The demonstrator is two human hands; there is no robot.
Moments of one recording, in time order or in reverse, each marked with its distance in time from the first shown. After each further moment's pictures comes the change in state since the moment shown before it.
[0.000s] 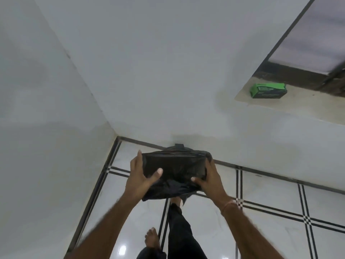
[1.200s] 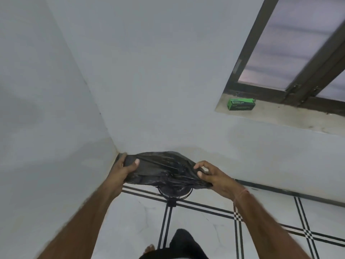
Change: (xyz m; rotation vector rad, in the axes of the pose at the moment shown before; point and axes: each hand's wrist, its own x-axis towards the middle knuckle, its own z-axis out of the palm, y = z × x) left_hand -0.035 -0.008 -0.051 -0.593 0.004 -0.108; right_hand -0.063 -0.003 -0.087 0.679 -0.464 0.122
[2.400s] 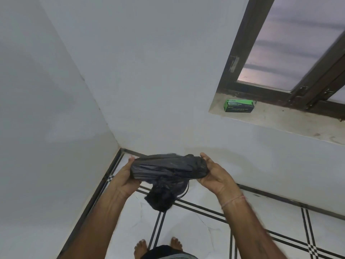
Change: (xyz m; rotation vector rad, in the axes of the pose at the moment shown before) left_hand -0.054 0.032 0.148 -0.620 0.155 -0.258; right_hand -0.010 -0.058 -0.034 0.859 0.312 0.186
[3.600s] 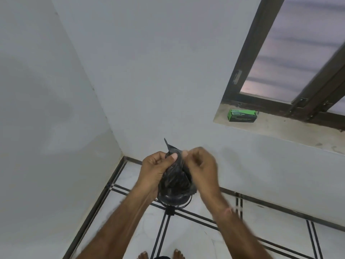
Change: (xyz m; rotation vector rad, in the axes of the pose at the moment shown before) left_hand -0.056 -0.004 0.052 0.418 -0.260 0.421; right_hand -0.058 0.046 0.068 -0.916 -0.015 -0.940
